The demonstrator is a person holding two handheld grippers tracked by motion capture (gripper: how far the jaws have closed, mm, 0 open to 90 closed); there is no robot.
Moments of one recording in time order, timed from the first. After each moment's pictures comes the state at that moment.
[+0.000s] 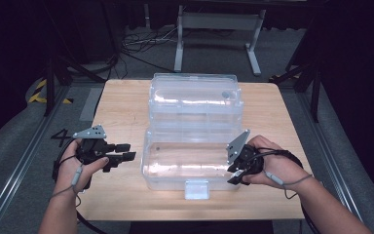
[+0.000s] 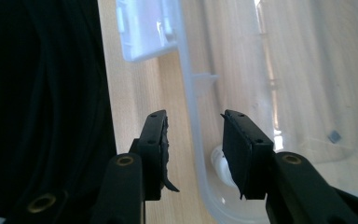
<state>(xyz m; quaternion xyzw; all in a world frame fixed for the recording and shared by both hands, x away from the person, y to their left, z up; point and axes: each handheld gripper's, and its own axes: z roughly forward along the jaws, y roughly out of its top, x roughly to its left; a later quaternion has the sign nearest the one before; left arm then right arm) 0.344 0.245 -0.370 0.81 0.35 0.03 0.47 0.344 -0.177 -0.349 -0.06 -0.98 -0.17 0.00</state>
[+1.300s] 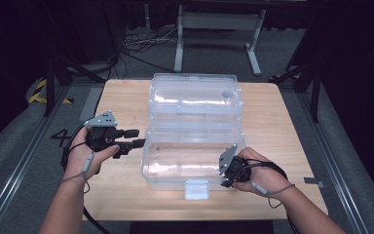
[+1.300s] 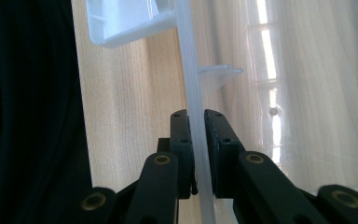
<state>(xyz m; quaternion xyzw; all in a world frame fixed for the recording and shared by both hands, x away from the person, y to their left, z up) 0.367 0.218 -0.340 0.82 0.31 0.08 0.48 0.345 -0.167 -0.397 -0.05 -0.99 -0.16 -0.02</state>
